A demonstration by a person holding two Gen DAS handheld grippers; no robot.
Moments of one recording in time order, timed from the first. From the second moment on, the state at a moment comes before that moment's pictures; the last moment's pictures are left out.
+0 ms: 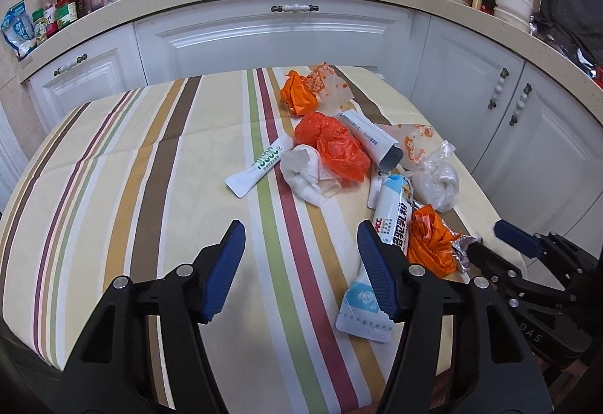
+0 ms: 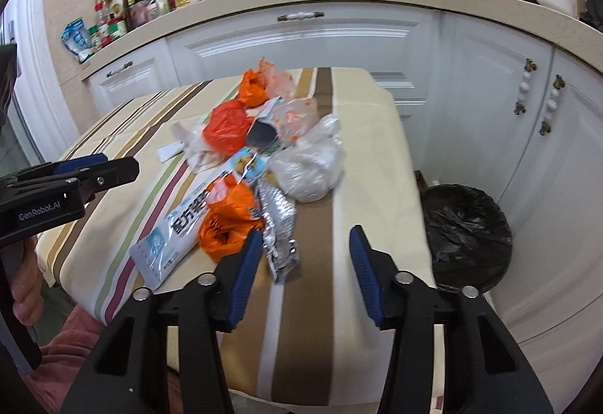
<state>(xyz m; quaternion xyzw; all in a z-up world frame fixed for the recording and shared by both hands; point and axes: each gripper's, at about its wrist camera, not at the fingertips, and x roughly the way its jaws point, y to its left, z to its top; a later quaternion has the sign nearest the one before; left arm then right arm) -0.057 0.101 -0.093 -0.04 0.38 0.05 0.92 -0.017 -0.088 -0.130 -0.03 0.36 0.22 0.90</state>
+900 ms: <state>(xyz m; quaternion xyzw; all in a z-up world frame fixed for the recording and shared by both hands) -0.059 0.067 -0.114 -0.03 0.40 0.00 0.92 -0.034 -0.100 -0.120 -0.01 0.34 0.23 0.91</state>
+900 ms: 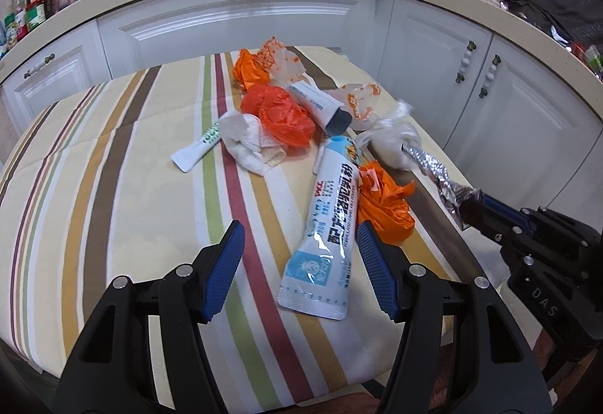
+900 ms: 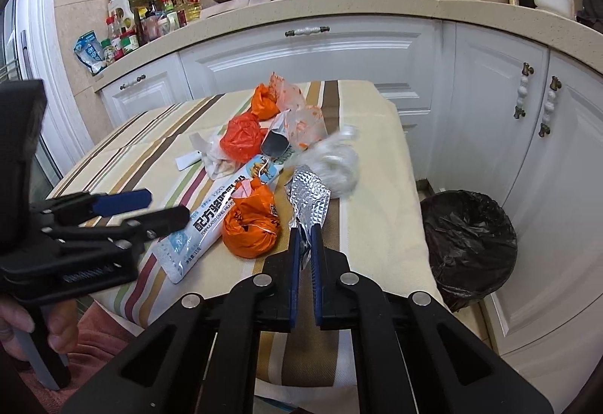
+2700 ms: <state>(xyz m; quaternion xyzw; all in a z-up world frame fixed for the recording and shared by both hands) 0.049 -0.071 -0.061 0.00 0.29 -0.08 0.95 0.030 -0.233 -0.091 0.02 0.24 0.04 0.97</state>
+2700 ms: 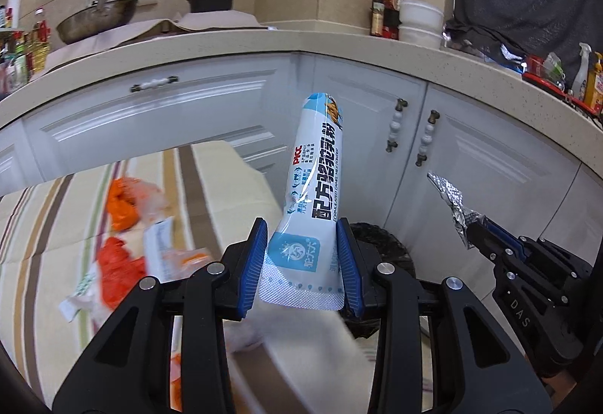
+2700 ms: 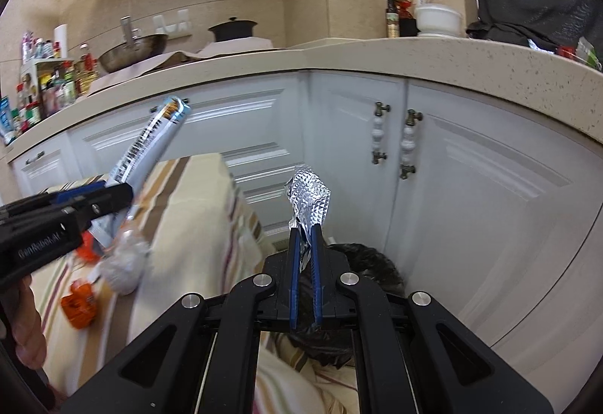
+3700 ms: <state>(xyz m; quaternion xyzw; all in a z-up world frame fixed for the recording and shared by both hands) 0.196 -0.177 -0.162 0.01 0.46 -0.09 0.89 0.144 -0.310 -0.179 0.09 0.32 0.01 0.94</state>
